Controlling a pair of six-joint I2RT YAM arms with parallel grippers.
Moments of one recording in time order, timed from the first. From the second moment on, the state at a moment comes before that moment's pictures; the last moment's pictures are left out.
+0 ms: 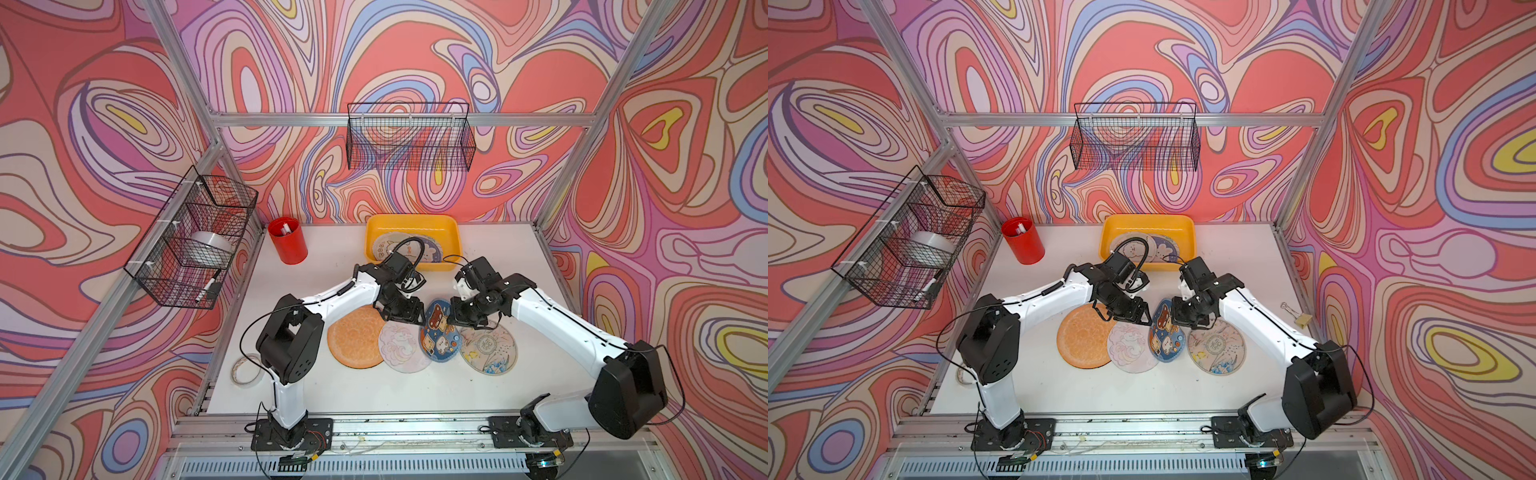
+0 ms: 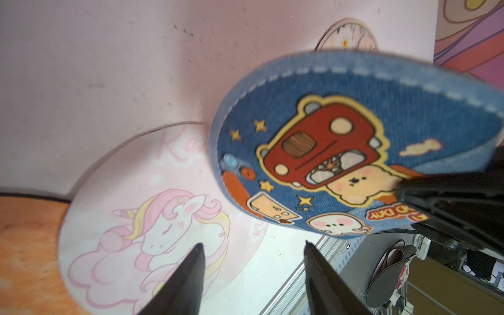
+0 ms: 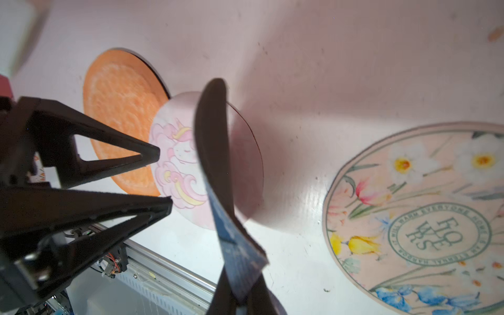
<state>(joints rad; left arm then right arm) -0.67 1.84 1.40 -0.78 0.50 -0.35 0.47 1.43 1.14 -0.90 -0.30 0.47</state>
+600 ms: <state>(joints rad) -0.43 1.67 1.19 -0.65 0.43 -0.42 0.47 1.87 1.75 -0.84 -0.32 0.41</state>
